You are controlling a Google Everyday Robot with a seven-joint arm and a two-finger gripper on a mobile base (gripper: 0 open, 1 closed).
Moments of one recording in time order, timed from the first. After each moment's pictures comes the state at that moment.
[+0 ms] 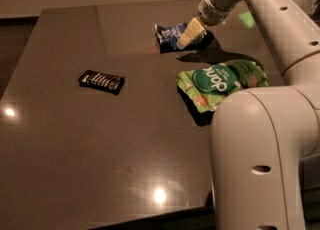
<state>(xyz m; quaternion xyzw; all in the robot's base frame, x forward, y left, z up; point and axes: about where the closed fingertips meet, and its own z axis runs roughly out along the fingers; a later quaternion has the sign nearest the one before) 0.784 -0.139 0.866 -0.39 0.89 0.06 0.25</state>
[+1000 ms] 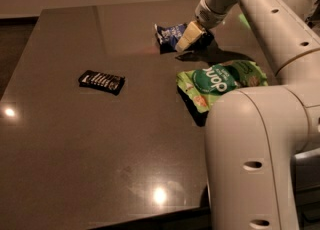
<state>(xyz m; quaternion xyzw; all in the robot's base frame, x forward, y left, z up) 0.789 -0.136 0.852 -0.40 0.88 0.05 0.23</state>
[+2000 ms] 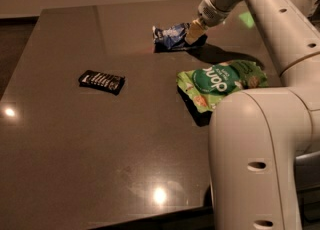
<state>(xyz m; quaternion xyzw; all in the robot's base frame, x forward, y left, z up) 0.783 -0.135 0.864 -0.41 0.87 0.07 0.24</state>
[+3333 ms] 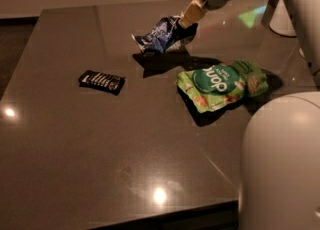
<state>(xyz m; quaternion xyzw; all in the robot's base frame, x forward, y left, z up) 0.711 -0.092 0.949 -0.49 0.81 0.15 0.29</state>
